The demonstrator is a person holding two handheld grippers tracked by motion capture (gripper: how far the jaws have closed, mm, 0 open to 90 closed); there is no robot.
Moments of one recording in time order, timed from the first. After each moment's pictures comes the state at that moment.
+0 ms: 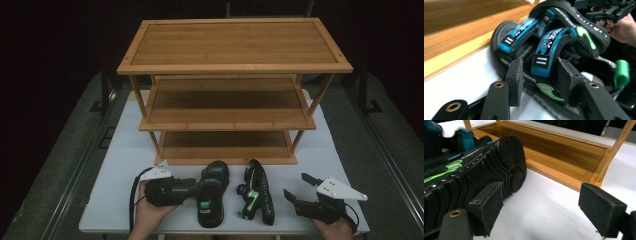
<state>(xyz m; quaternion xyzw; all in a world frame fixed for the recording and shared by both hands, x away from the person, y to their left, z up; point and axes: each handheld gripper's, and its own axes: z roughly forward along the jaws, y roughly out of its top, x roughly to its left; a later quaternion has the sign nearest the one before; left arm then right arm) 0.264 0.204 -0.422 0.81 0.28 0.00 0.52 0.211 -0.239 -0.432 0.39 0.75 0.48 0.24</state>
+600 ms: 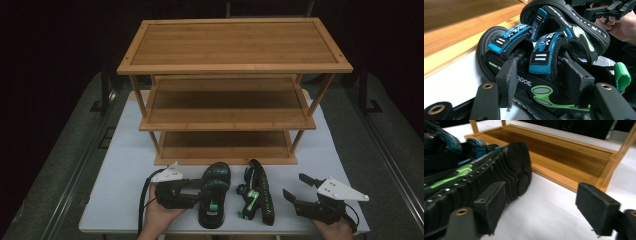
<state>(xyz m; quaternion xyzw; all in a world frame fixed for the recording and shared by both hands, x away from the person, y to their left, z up) 0.261 0.185 -0.427 0.81 0.28 0.00 0.52 0.209 -0.237 -0.428 0.38 0.75 0.49 0.23</state>
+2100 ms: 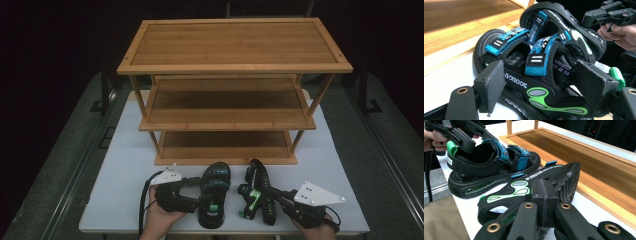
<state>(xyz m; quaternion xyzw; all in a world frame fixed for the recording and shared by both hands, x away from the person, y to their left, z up) 0.256 0.186 -0.429 0.79 0.29 0.00 0.54 0.198 -0.186 -0.411 0.30 0.79 0.50 0.20</state>
